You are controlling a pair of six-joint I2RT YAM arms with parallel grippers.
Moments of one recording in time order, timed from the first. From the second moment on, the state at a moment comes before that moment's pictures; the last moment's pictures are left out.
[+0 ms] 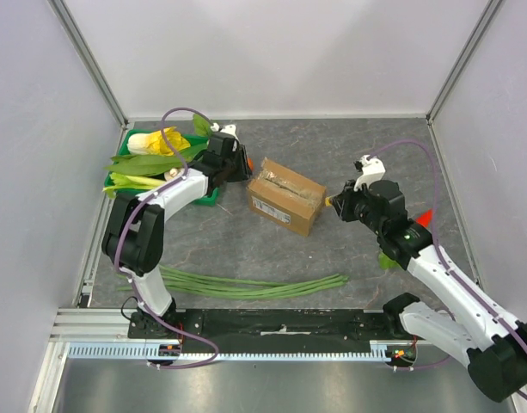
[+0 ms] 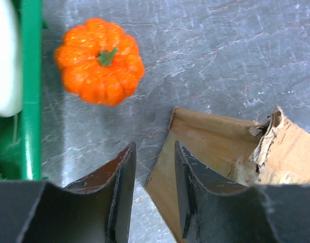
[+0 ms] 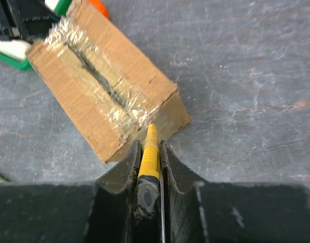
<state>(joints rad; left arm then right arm) -0.42 1.79 1.25 -0.13 0.02 -0.43 0.47 0.94 0.71 -0.20 0.02 0.31</state>
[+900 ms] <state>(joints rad) -0.41 1.51 1.06 -0.09 0.27 -0.43 0.55 1.46 1.06 0.03 -0.20 0.11</state>
